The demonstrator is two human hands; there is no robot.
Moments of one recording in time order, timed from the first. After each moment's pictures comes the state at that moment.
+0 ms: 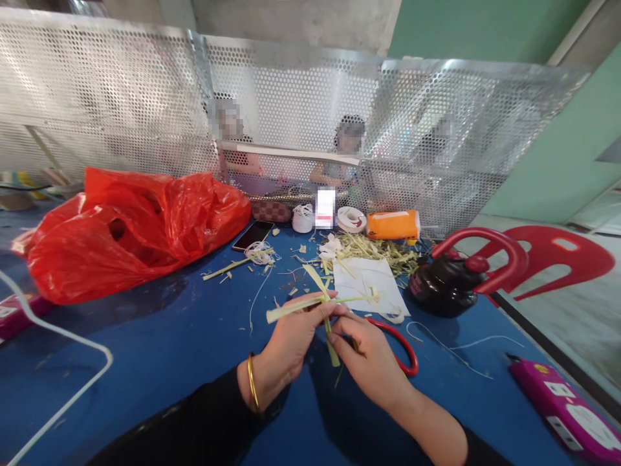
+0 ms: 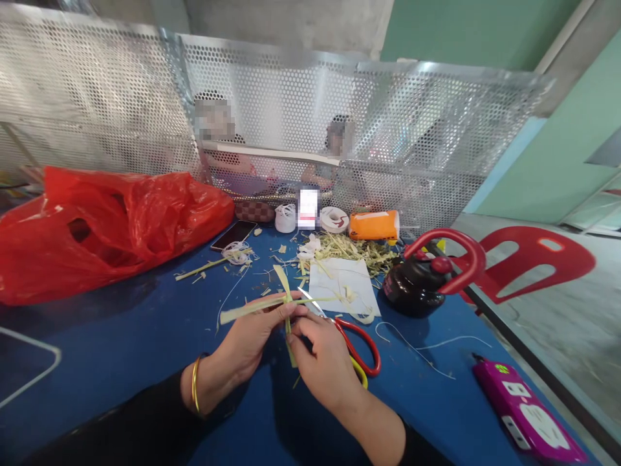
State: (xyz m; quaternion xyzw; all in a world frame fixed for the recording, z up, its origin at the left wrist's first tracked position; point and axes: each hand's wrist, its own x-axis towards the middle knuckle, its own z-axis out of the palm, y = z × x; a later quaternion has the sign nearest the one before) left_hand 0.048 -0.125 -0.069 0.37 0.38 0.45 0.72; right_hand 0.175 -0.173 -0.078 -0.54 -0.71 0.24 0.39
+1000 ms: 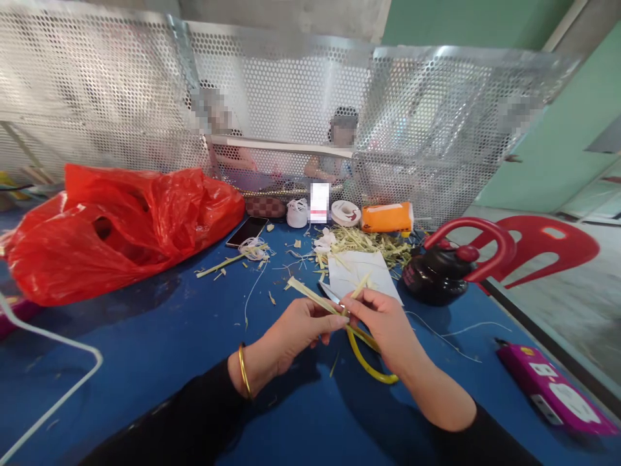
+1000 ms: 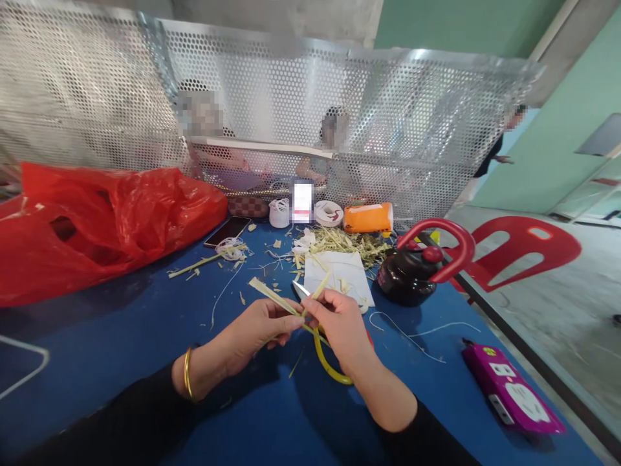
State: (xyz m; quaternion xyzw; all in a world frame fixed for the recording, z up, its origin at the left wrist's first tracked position) left_hand 0.043 -0.125 -0.060 0.56 0.37 0.24 0.70; right_hand 0.196 -0.161 -0.067 -0.57 -0.46 0.44 0.53
